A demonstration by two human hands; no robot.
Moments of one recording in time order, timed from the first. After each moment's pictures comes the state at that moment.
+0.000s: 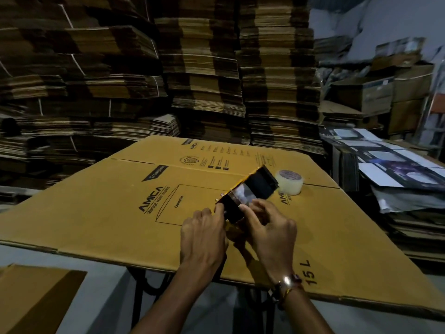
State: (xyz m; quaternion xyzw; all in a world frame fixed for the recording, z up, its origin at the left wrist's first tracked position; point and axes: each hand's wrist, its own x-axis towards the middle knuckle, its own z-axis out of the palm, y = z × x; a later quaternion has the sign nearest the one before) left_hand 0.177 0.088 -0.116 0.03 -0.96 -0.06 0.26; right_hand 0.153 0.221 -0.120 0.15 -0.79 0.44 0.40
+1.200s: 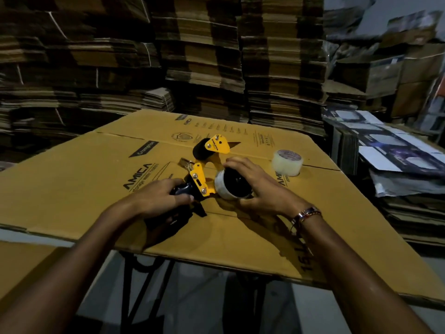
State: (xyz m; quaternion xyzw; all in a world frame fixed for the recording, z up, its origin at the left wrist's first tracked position) left_hand 0.147 -0.003 -0.085 -0.02 -0.93 -0.36 -0.06; right_hand 0.064 0.256 -0.084 0.40 -0.89 0.21 0.04
